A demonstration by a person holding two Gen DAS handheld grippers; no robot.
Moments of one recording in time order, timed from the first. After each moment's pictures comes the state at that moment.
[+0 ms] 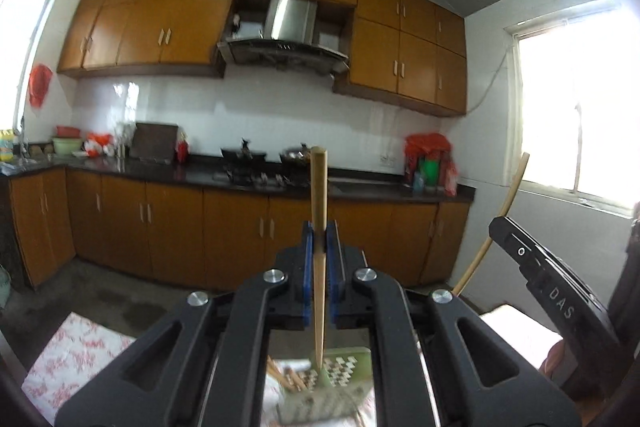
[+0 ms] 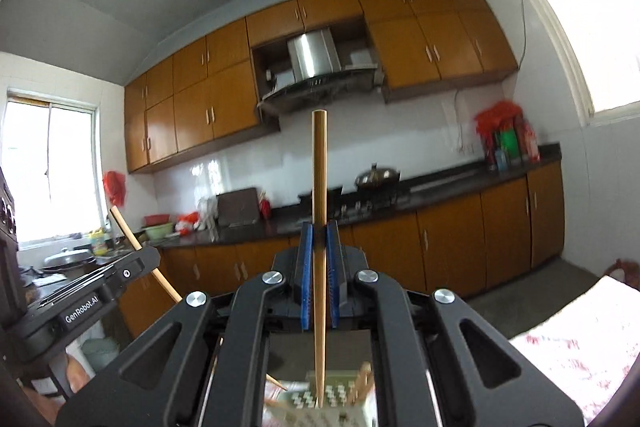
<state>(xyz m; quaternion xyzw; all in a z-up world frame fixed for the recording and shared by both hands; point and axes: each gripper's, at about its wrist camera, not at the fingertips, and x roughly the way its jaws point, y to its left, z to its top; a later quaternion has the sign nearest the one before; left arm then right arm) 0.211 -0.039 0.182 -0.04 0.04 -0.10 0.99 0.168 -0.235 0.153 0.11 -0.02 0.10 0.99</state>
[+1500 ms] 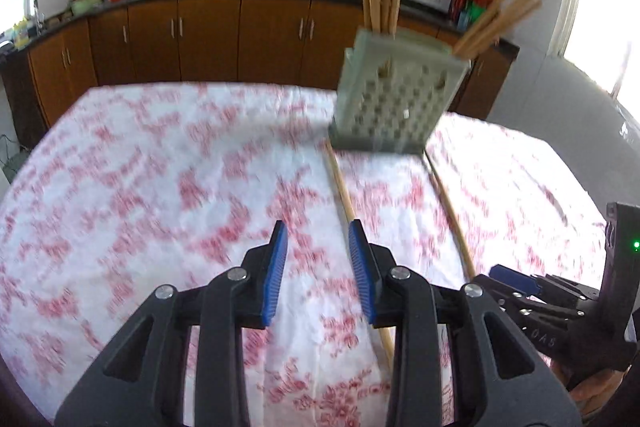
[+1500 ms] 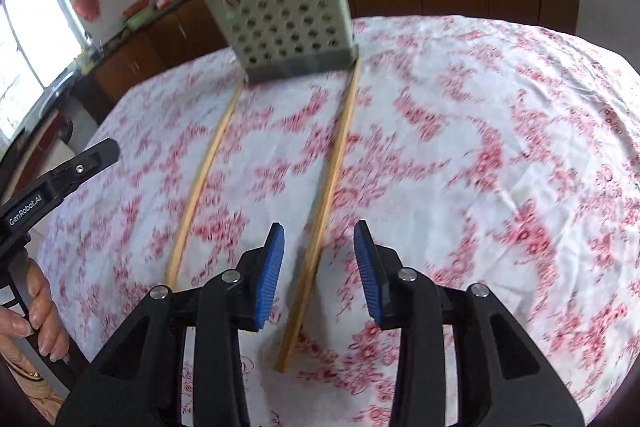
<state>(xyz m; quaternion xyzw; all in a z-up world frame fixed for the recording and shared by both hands) 0.146 0.006 -0.059 -0.05 0.37 -0.07 0.92 0.136 -0.212 -0.093 0.07 0.45 0.13 0.88</state>
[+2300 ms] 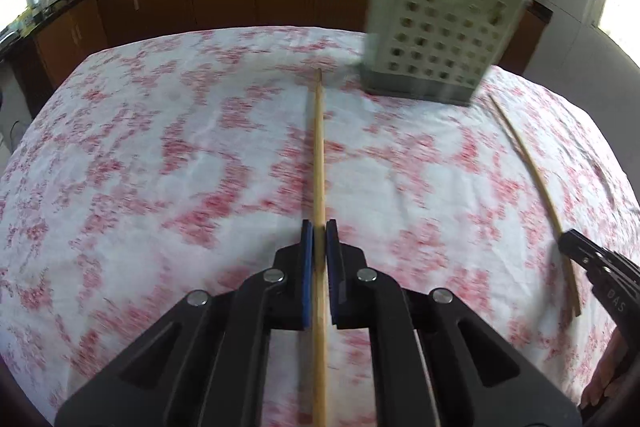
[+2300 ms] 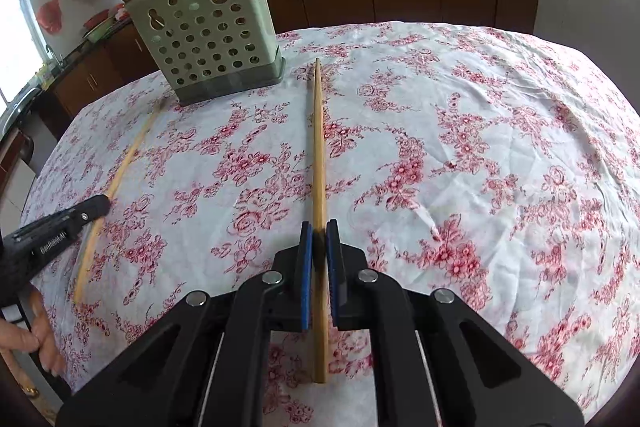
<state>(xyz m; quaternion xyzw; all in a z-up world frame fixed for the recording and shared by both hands) 0.192 0.003 -0.103 -0.03 0.44 -0.01 0.90 0.144 -0.254 -0.100 0.07 0.43 0.05 0.90</state>
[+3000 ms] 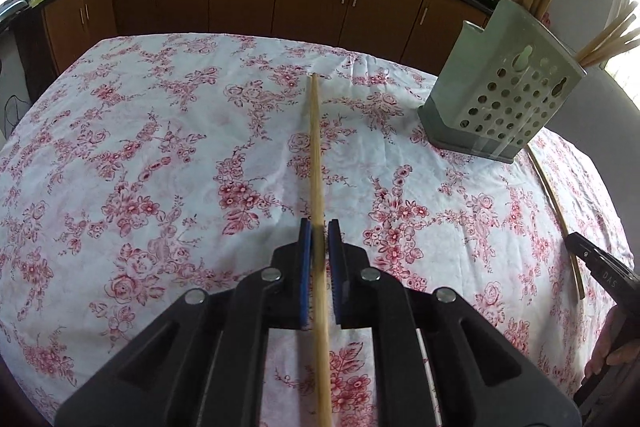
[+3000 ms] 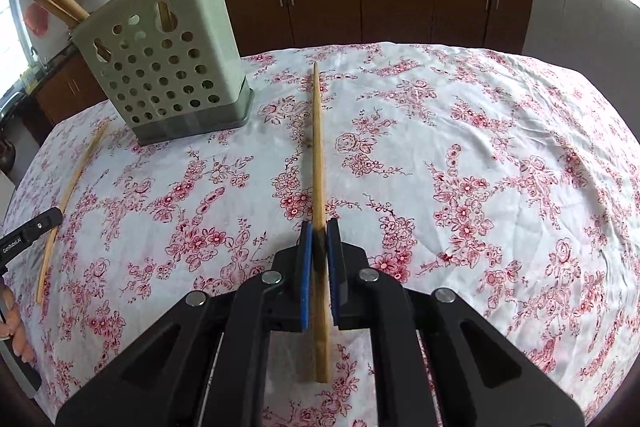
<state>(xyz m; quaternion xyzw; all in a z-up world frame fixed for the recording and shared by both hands) 0.227 0.064 -0.104 -0.09 0.43 -0.02 0.90 0.198 -0.267 -0.103 0.05 0.42 0.02 0.91</state>
